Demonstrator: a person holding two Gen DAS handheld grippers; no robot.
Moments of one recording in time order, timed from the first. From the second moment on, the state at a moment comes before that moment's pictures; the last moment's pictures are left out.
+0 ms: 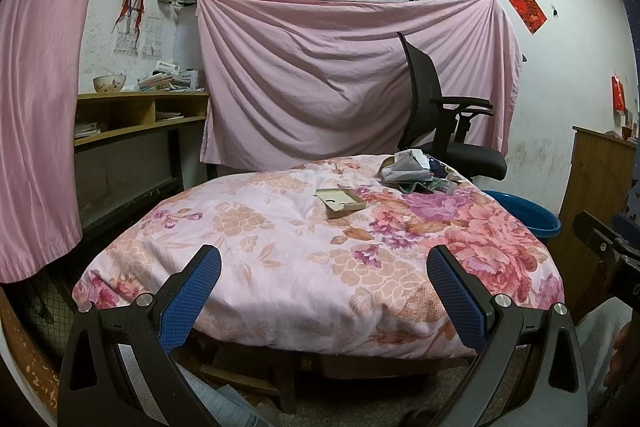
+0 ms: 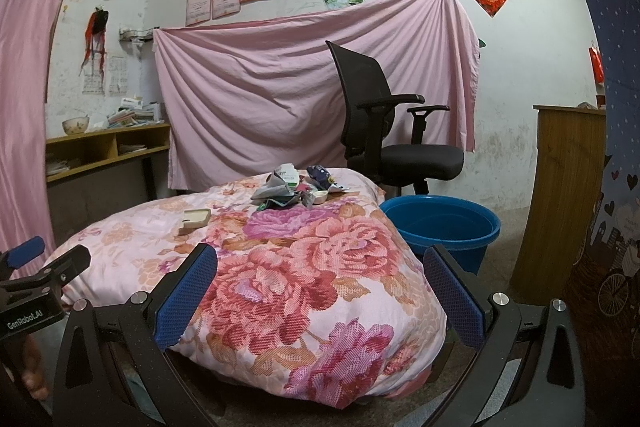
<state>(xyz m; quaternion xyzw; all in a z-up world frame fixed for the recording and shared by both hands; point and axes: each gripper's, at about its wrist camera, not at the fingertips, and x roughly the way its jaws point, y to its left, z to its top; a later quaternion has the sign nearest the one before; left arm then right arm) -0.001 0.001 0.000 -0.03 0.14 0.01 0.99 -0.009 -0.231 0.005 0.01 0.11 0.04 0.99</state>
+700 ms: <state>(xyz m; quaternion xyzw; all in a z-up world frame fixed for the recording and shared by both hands) 0.061 0.019 0.052 -0.06 0.10 0.01 0.99 0.036 -0.223 0.043 -0.01 0.08 0.09 0.99</state>
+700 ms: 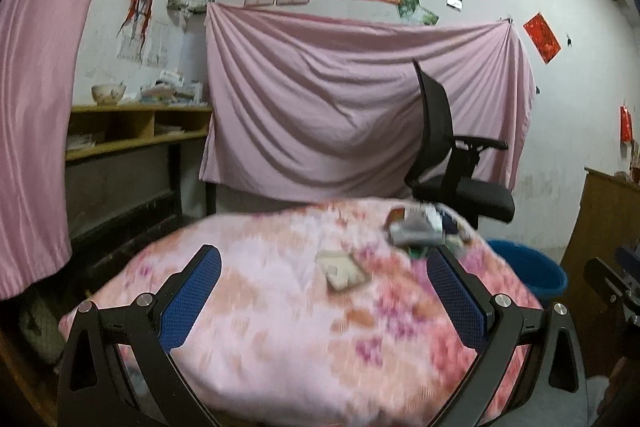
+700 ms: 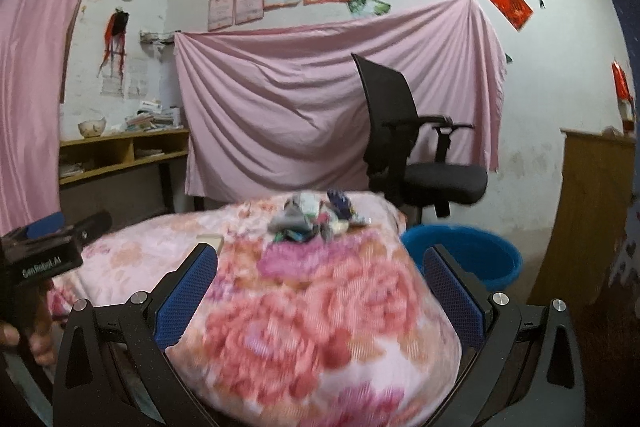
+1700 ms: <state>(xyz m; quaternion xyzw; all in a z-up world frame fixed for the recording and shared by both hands) 0.261 0.006 -0.004 -0.04 0.36 -0.04 0.93 0.284 -0.221 -0.006 -0.02 0.39 0.16 0.91</state>
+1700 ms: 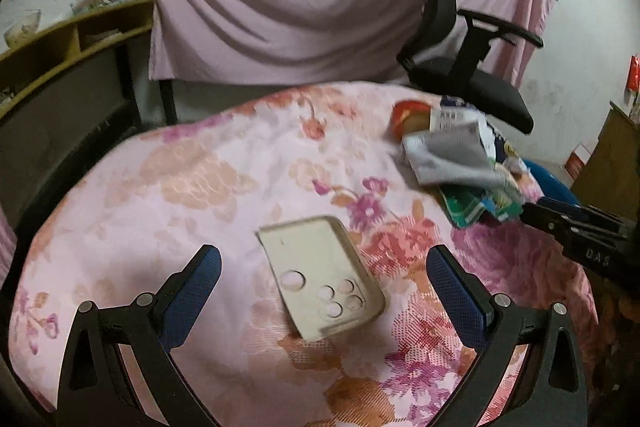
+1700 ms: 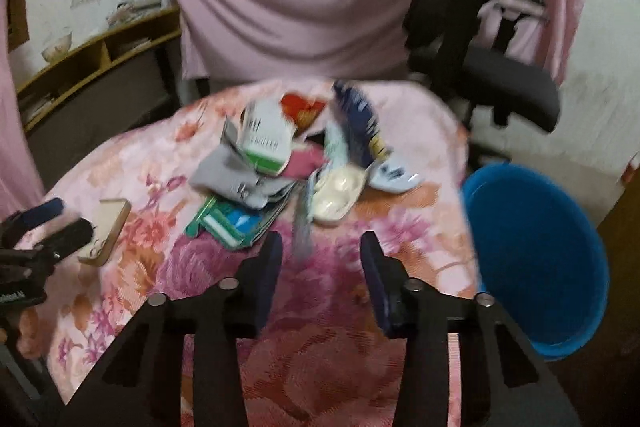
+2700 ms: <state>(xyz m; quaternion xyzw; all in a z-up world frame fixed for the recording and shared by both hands) 0.256 -0.025 0.019 -0.06 0.34 -0.02 0.94 0.272 -0.240 0.007 0.03 0.34 0.23 0.91</state>
